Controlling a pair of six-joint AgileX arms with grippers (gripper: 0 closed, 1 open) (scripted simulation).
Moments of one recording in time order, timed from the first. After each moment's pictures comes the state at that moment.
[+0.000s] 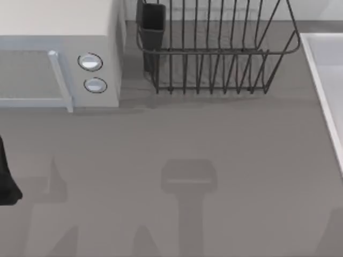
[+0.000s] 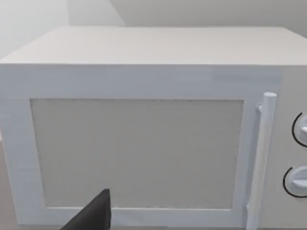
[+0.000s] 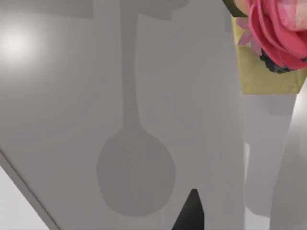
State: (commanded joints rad) left arm 0.00 0.00 0.00 0.00 0.00 0.00; right arm -0.59 1.53 1.11 -1.18 0.02 -1.70
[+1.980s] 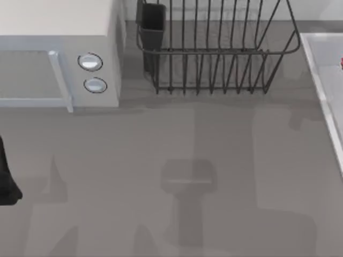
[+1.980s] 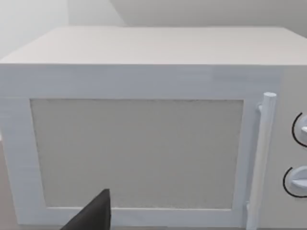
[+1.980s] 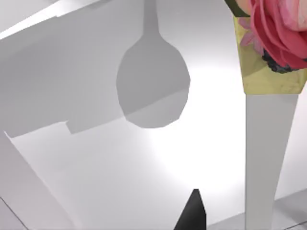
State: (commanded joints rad) left arm 0.00 0.00 0.00 0.00 0.00 0.00; right arm -0.14 2.70 2.75 -1.62 0.03 -1.22
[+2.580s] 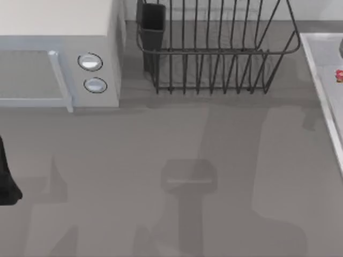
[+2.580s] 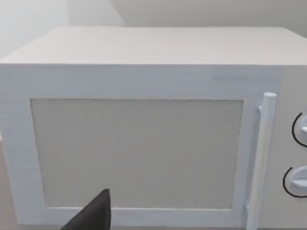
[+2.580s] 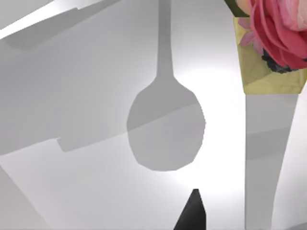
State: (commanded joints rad) left arm 0.00 0.00 0.00 0.00 0.00 0.00; right arm -0.14 2.62 2.46 -1.42 0.03 -1.22
